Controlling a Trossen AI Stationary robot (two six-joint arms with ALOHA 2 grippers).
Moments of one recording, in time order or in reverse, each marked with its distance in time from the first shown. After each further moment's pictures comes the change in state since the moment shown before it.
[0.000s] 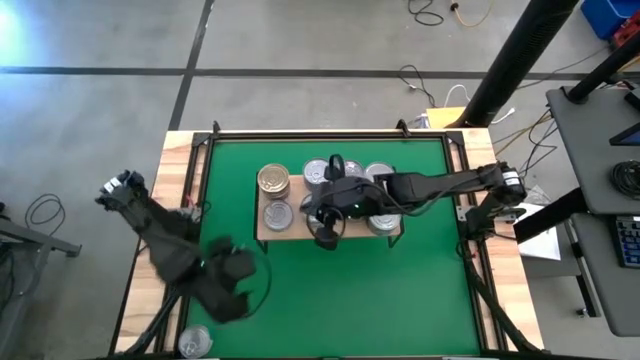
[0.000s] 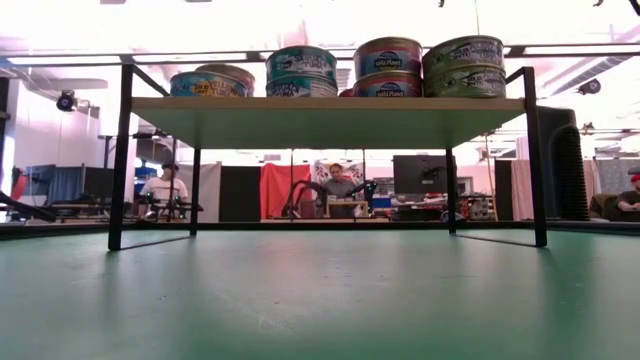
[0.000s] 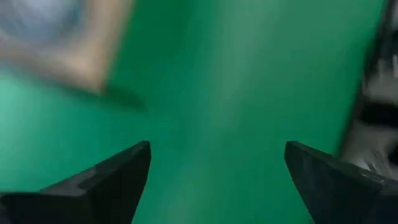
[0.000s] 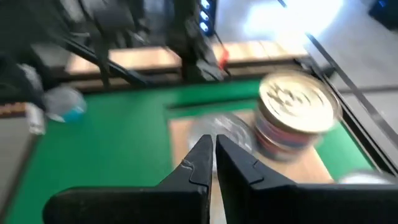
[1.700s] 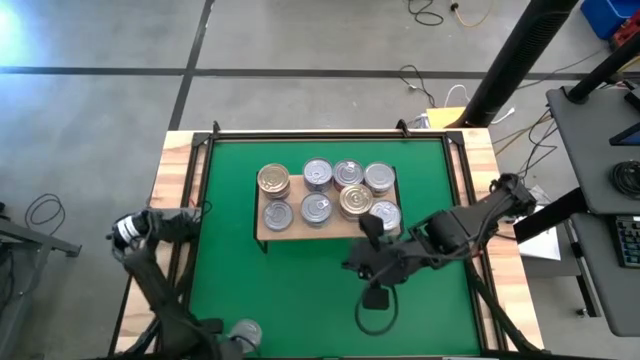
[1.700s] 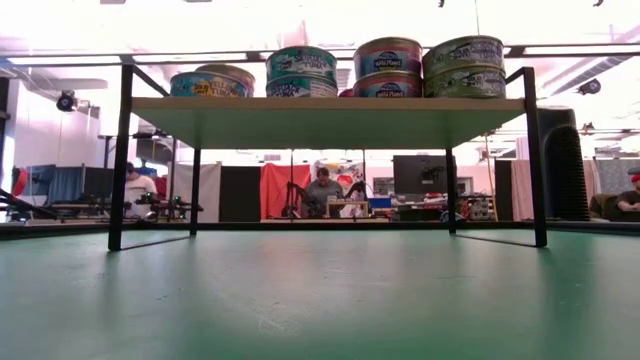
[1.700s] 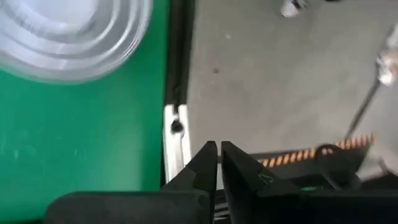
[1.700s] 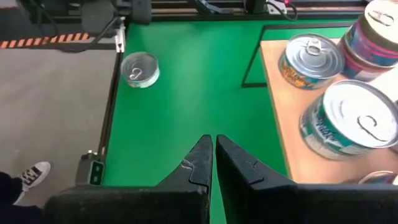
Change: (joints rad) left arm -0.302 0.364 -0.079 0.495 0.607 -0.131; right arm 0.352 -0.001 0.252 -0.530 0.105 0.245
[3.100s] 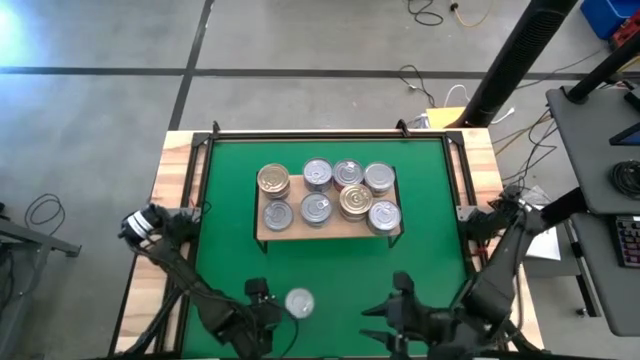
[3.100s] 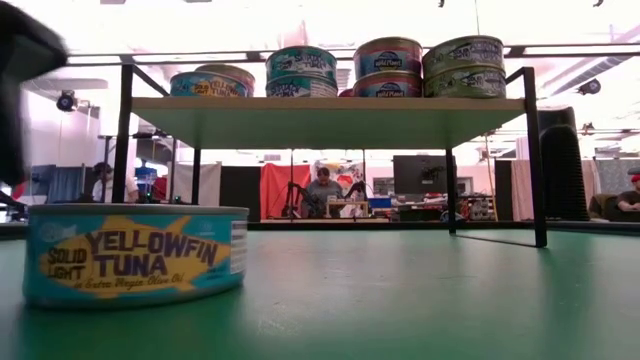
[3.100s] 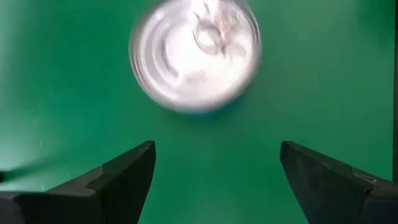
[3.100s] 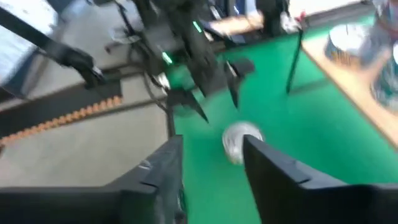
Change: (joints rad) left arm 0.193 -0.001 -0.160 0.125 -0.709 0.265; right arm 0.378 0.072 -0.004 0.154 0.405 0.426
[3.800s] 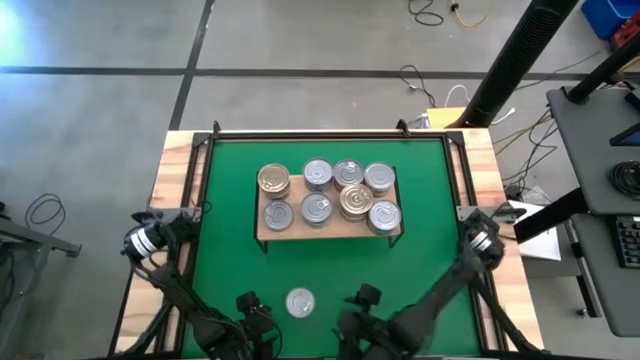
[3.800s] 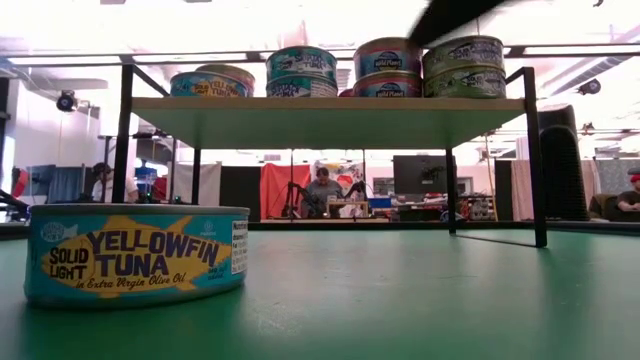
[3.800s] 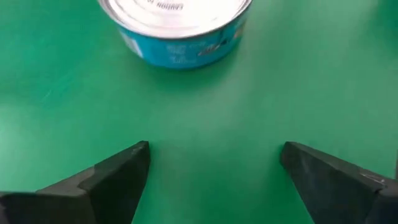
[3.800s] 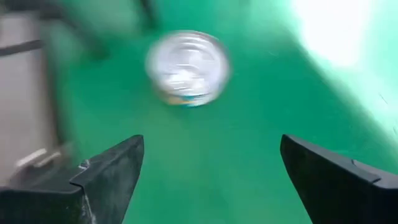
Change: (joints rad) left arm -0.114 0.139 -0.048 0.161 -0.125 -0.360; right arm -0.103 0.345 -0.088 -0.031 -0.047 0.184
